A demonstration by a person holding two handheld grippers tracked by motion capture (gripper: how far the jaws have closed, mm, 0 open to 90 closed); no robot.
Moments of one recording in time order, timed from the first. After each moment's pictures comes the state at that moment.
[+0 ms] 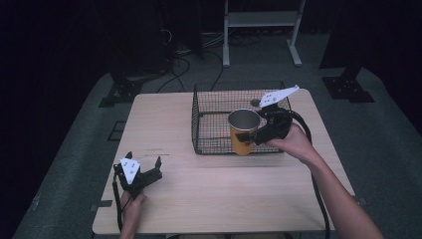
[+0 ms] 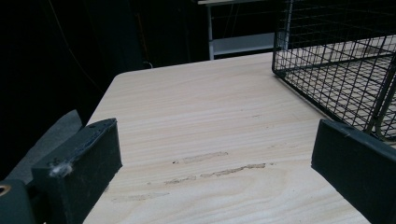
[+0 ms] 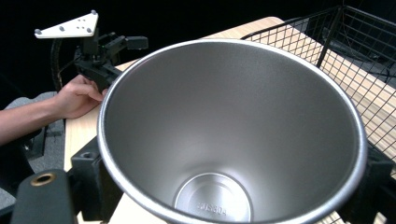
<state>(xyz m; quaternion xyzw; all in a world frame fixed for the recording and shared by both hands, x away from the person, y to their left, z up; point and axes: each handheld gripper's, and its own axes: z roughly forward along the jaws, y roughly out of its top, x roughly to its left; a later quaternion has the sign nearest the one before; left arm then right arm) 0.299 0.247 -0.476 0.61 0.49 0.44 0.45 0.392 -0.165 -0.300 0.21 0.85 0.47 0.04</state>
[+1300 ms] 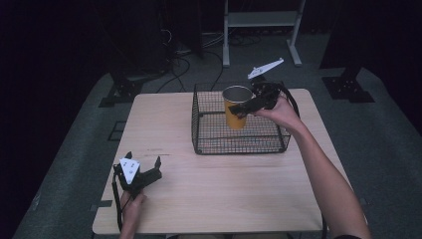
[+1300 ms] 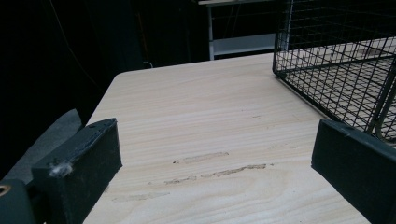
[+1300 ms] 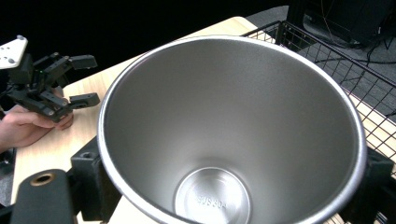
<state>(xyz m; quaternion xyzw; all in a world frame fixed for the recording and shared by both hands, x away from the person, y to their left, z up) 0.299 0.248 -0.476 0.61 0.49 0.43 0.45 0.476 -0.150 -0.289 0.25 0.86 0.45 0.04</state>
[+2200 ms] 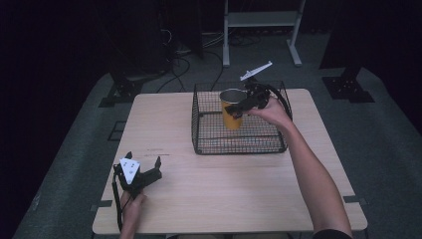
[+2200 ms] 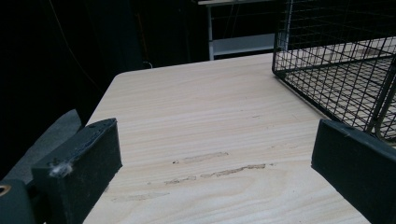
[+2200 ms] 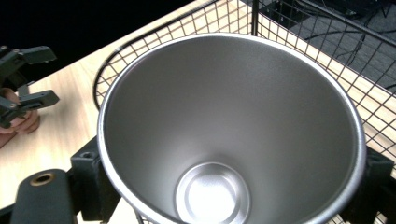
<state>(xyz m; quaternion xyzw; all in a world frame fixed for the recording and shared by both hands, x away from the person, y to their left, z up) 0.299 0.248 -0.476 0.61 0.49 0.43 0.45 0.512 -0.137 -0.324 0.29 0.86 0.42 0.03</state>
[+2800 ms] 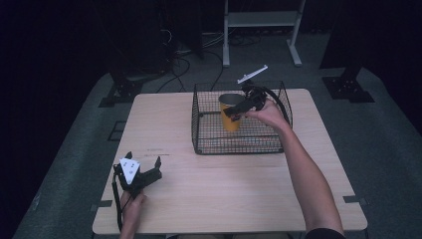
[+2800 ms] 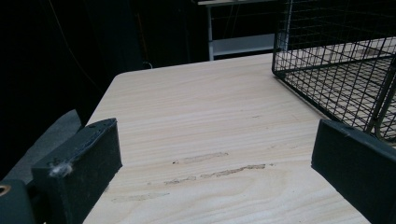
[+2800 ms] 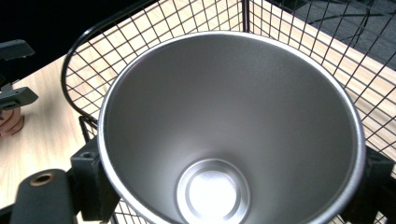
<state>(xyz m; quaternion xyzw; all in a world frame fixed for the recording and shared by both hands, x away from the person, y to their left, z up) 0.299 0.248 -0.476 0.61 0.49 0.43 0.45 0.524 -0.132 -0.345 0.31 0.86 0.41 0.02</state>
